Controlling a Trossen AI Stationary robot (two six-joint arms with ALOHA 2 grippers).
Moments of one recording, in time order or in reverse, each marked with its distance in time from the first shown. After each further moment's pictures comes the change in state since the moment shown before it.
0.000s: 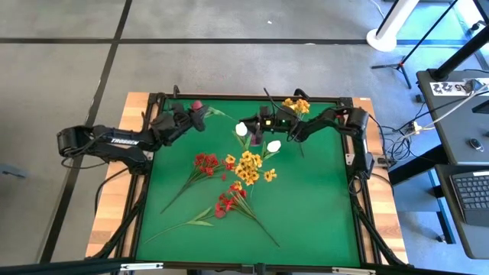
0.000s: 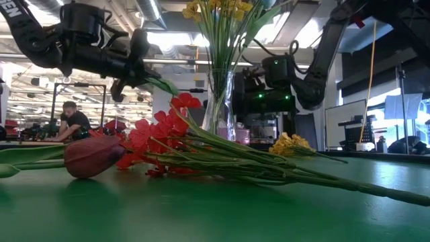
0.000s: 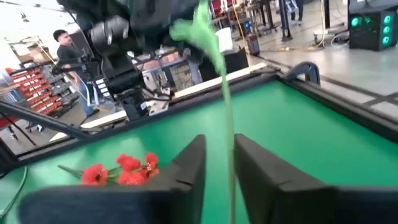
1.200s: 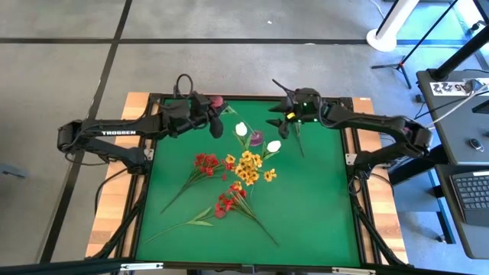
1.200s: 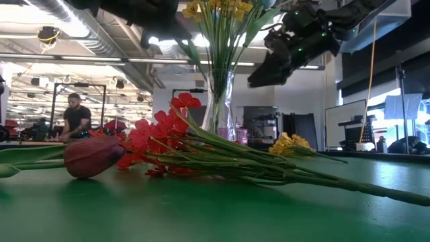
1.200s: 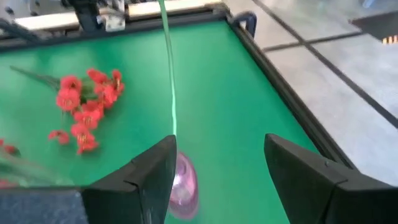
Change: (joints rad) left arm -0.188 0.000 0.553 -0.723 0.000 0.503; right arm -0.064 -0.688 0.000 -1.148 0.126 -0.408
